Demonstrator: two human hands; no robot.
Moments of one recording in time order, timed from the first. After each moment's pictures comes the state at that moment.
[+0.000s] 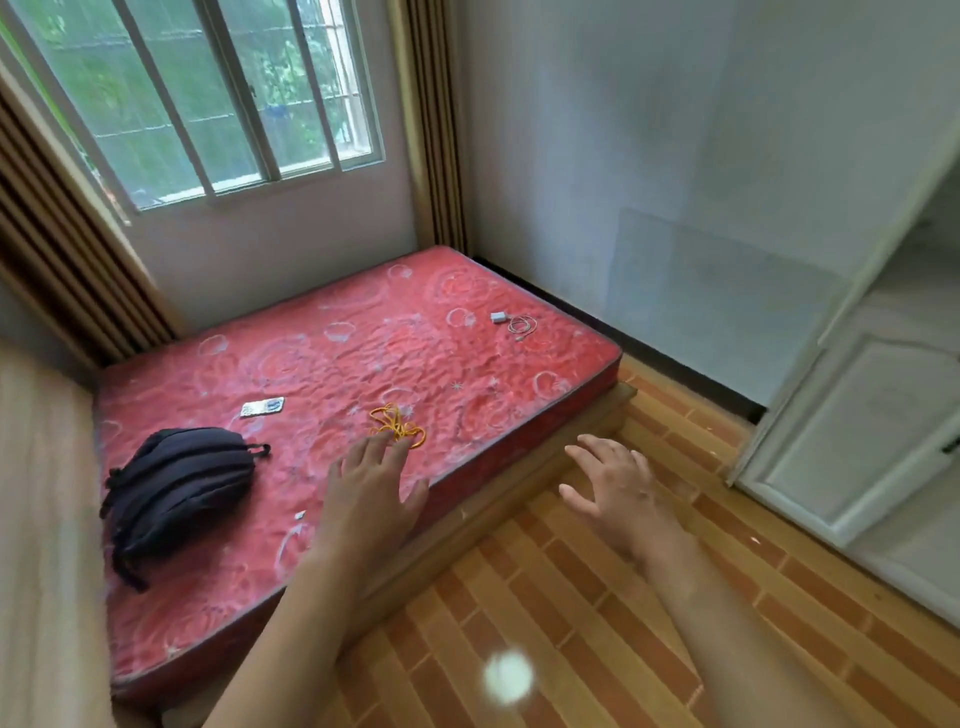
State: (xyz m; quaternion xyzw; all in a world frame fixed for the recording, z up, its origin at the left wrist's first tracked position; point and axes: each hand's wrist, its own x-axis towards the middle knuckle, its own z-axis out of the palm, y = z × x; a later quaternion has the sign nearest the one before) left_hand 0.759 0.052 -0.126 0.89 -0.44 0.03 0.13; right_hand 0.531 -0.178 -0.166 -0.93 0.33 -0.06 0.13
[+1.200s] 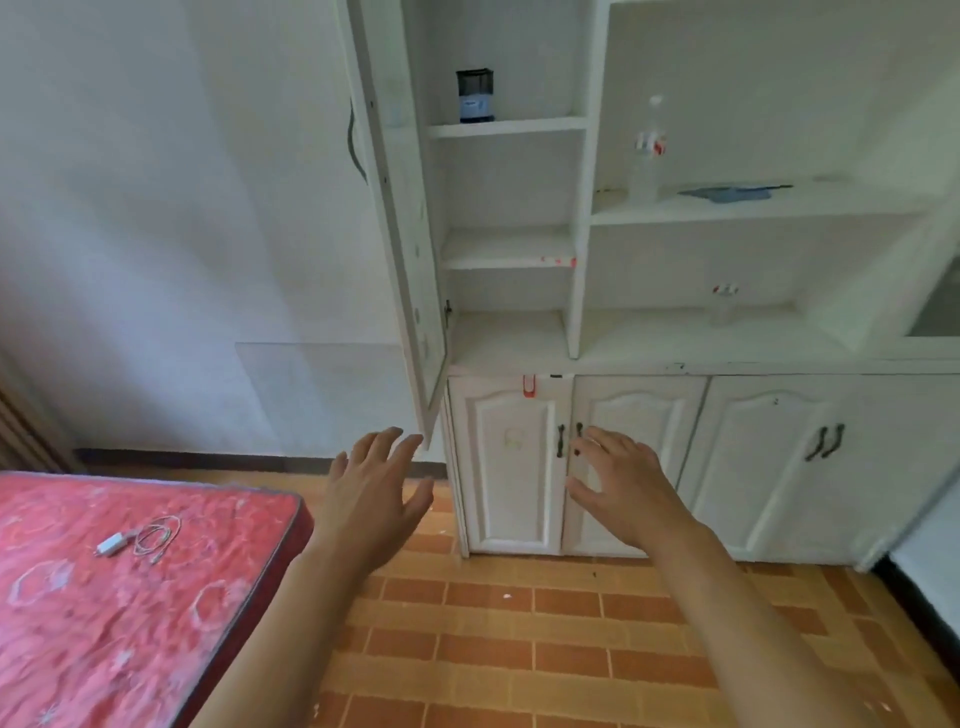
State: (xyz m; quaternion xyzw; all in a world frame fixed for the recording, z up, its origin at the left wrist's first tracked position) left_hand 0.444 -0.482 -0.049 0.62 -0.77 0.03 0.14; right_hand 0.115 -0.497 -0.085 -0.75 0.64 -0.15 0.07
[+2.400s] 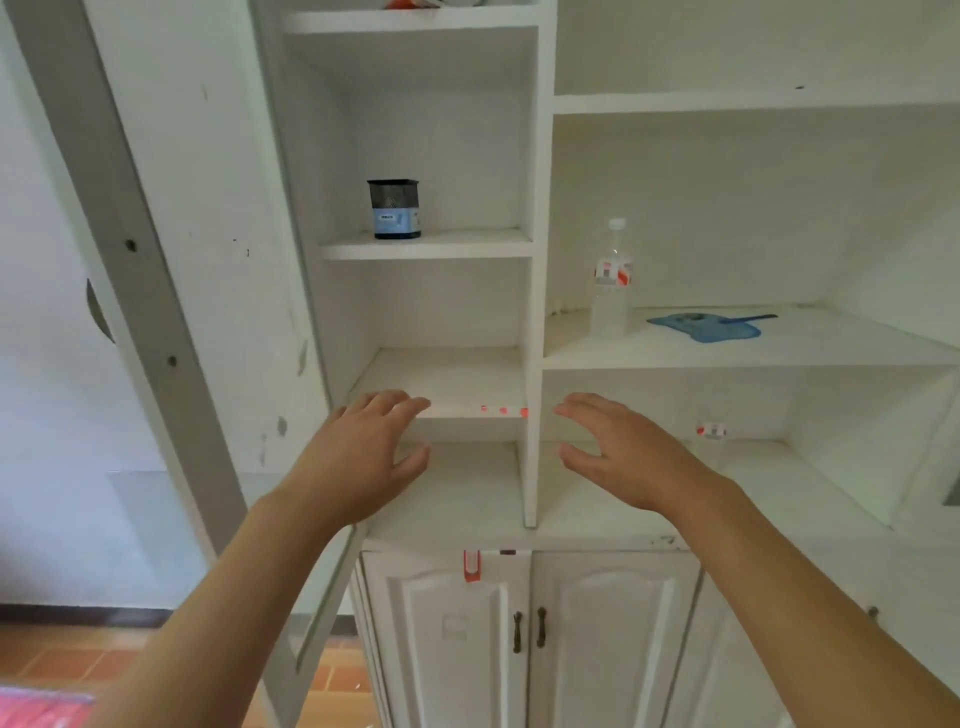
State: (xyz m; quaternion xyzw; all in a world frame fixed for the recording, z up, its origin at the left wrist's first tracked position) left_hand 0.294 -0.862 0.100 0.50 -0.84 0.10 0.18; right_hand -0.025 -0.817 0.099 -0.76 0.62 -0.19 0.02
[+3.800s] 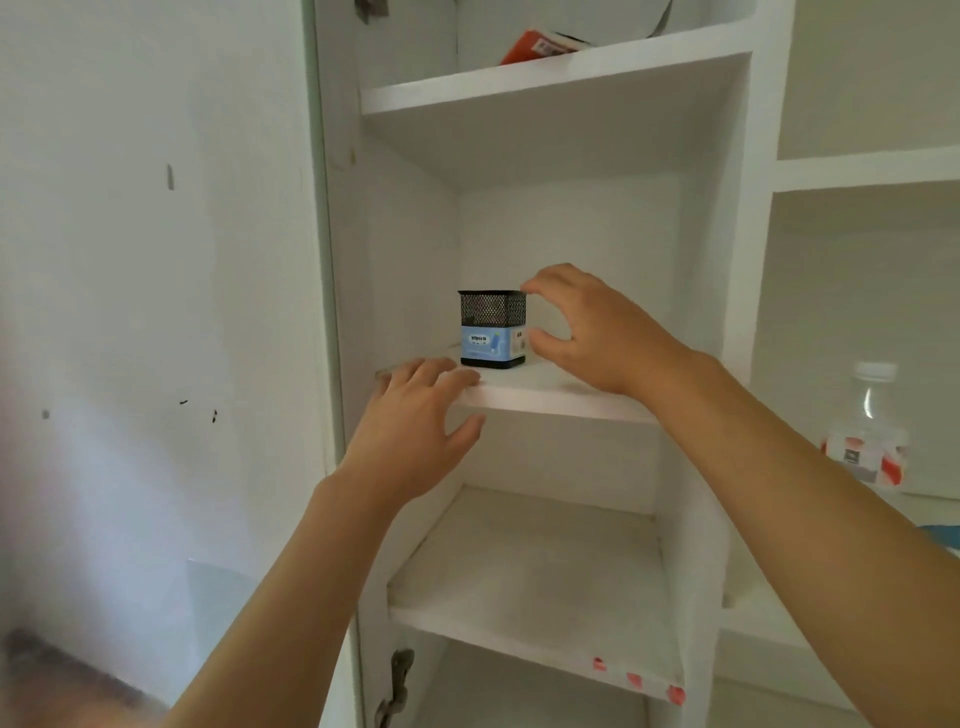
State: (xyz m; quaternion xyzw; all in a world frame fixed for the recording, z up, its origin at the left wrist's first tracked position) left_hand 0.293 -1.146 0.207 0.56 -0.73 0.18 0.33; right_hand 0.062 -1.186 0.304 -0.85 0.39 -0.33 -0.13
